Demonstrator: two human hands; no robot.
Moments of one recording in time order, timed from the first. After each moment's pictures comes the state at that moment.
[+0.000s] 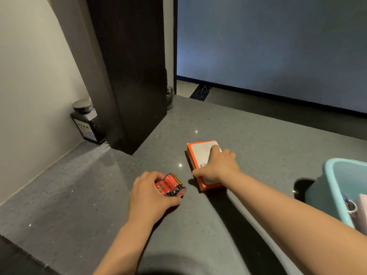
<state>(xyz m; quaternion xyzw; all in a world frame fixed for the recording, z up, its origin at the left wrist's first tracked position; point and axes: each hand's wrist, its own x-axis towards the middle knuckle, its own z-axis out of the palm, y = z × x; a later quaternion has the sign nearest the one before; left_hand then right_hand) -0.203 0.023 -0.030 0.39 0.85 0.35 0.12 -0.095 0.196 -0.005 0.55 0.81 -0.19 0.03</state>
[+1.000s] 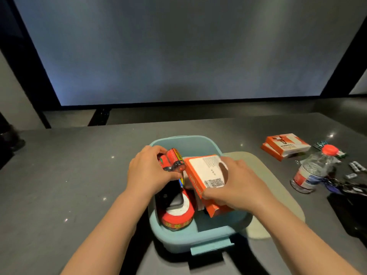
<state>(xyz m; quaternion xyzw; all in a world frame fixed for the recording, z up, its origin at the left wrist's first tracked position) 0.102 0.152 0.065 0.67 0.66 0.32 0.12 0.309 0.110 0.089 0.69 0.68 -0.17 -0.15</state>
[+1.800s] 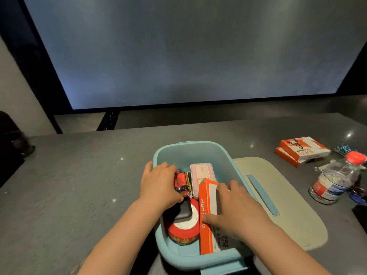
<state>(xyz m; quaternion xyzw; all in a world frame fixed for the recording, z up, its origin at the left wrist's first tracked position) 0.105 0.175 0.038 0.75 0.66 0.12 0.03 0.289 0.120 0.053 0.67 0.73 -0.12 -0.01</state>
